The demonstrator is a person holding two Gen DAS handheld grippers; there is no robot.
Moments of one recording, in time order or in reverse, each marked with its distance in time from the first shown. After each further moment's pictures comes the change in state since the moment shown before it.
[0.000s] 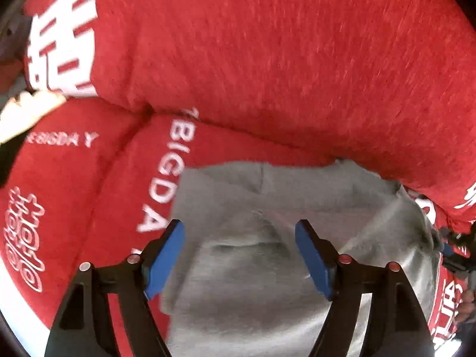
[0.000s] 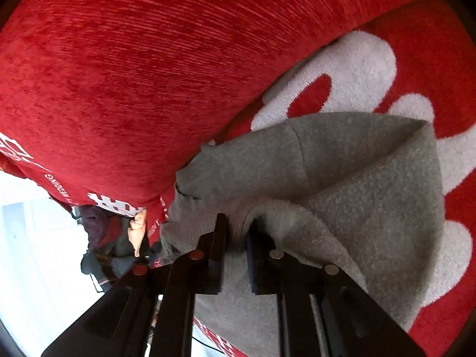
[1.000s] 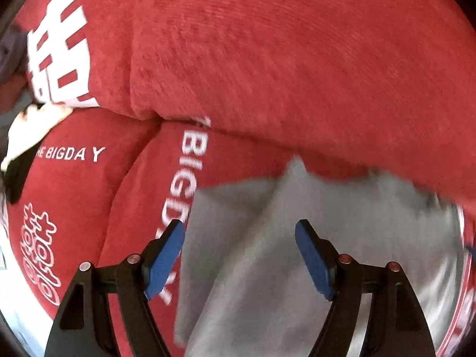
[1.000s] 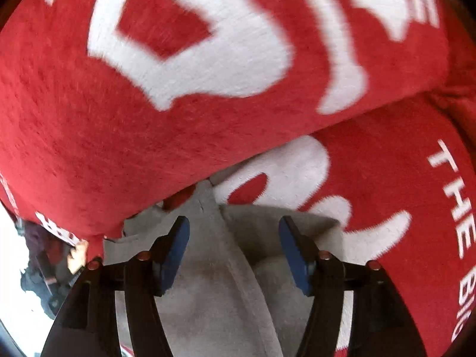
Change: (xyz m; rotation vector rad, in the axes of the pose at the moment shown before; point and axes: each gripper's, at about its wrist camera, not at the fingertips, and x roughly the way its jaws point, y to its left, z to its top) left arm 0.034 -0.004 0.018 0.061 0.064 0.120; right arm -0.023 0.016 0.029 -0.099 -0.236 -0.295
